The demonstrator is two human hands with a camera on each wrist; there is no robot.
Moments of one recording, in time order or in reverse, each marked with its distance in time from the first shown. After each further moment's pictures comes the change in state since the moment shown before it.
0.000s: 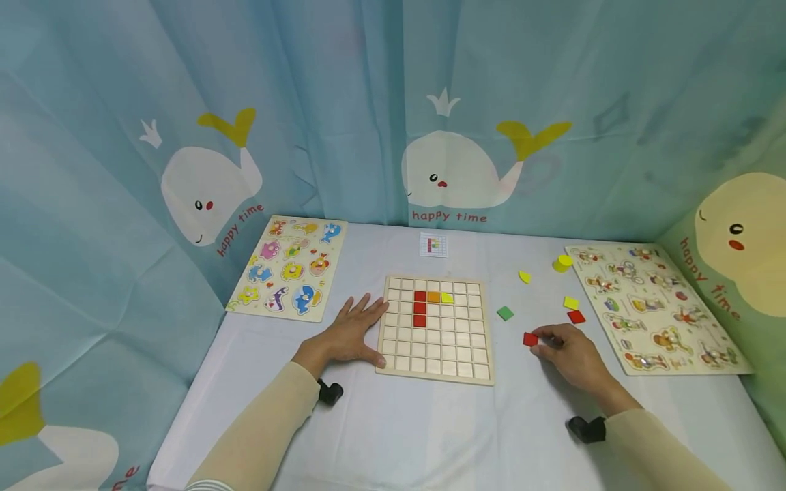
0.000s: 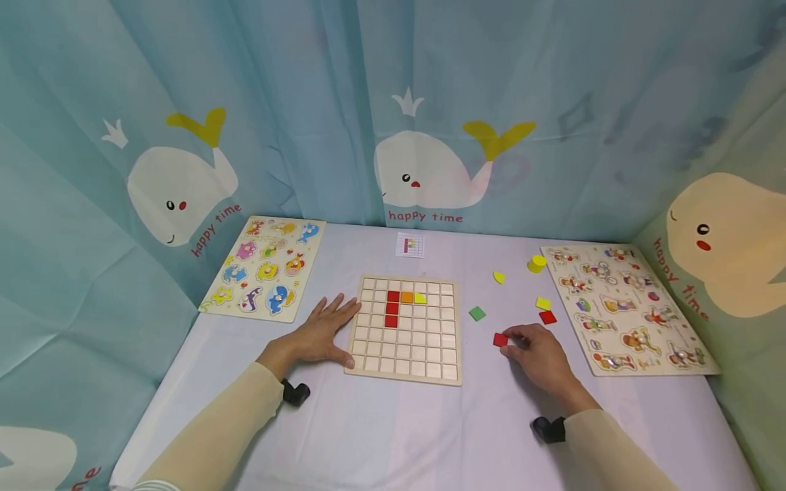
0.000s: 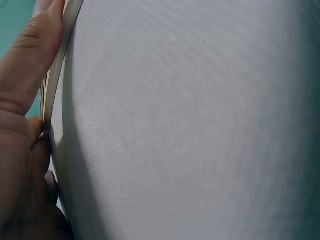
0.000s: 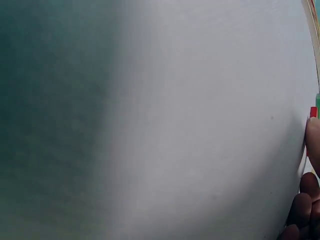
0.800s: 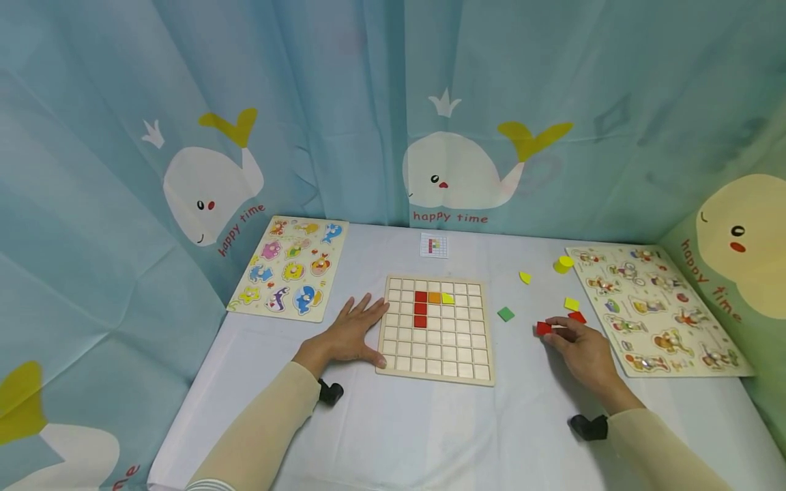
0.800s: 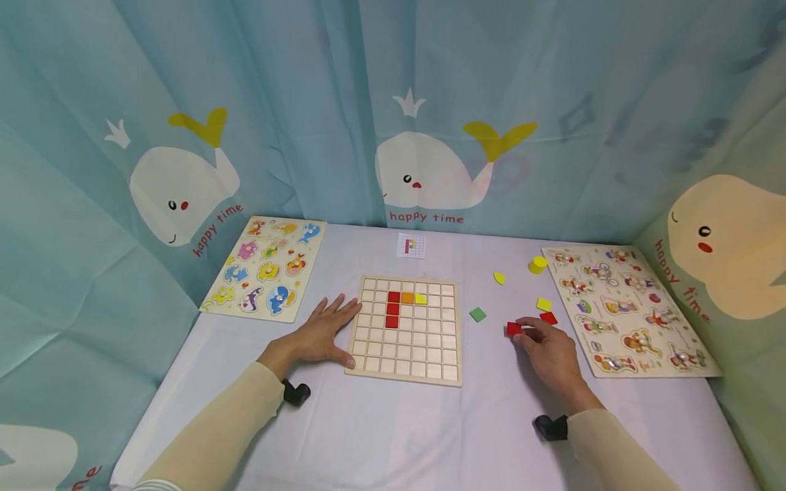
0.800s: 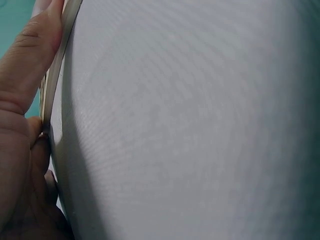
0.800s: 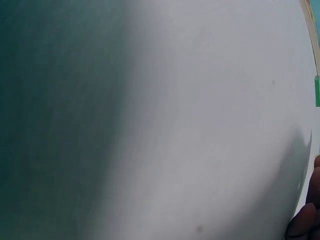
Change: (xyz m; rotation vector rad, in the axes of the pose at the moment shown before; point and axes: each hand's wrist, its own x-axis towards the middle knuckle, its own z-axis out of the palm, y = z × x) left_hand 0.001 0.000 0.000 0.005 0.009 0.007; right_hand 0.004 0.006 -0.001 0.028 0.227 0.018
